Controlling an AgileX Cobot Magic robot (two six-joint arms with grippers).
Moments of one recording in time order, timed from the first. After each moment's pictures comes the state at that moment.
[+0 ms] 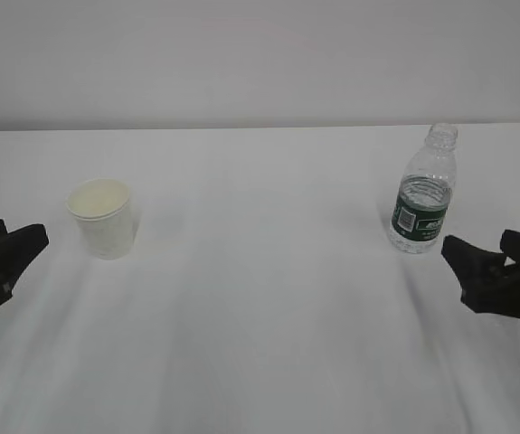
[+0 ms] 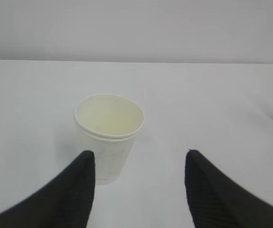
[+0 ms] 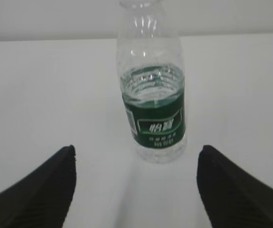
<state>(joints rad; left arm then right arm) -0.08 1.56 -0.17 0.40 -1.14 -0.34 0.11 1.71 -0.20 -0.13 -1.14 0.10</state>
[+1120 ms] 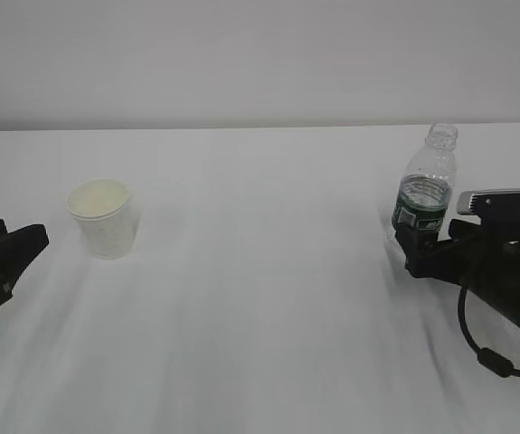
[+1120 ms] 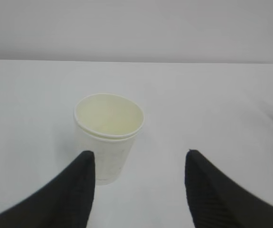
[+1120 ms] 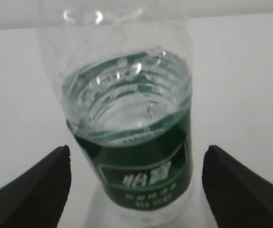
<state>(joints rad) -0.08 1.56 -0.17 0.40 -1.14 -0.34 0.11 2.11 -0.56 -0.11 -1.15 0.11</state>
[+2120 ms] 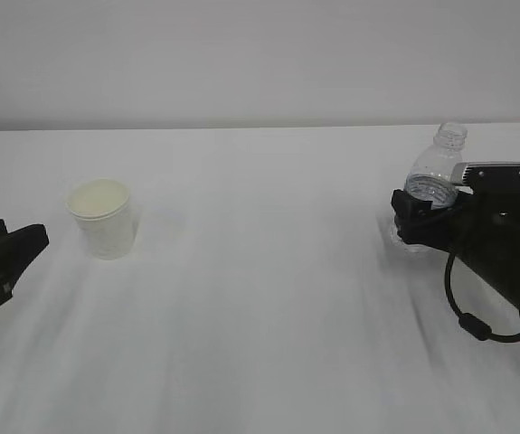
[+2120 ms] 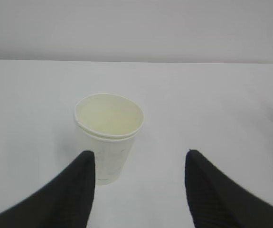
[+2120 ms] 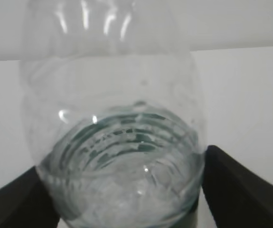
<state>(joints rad) -0.08 1.56 -0.17 0.40 -1.14 -0.34 0.11 2.14 -0.68 -0.08 -1.15 0.11</state>
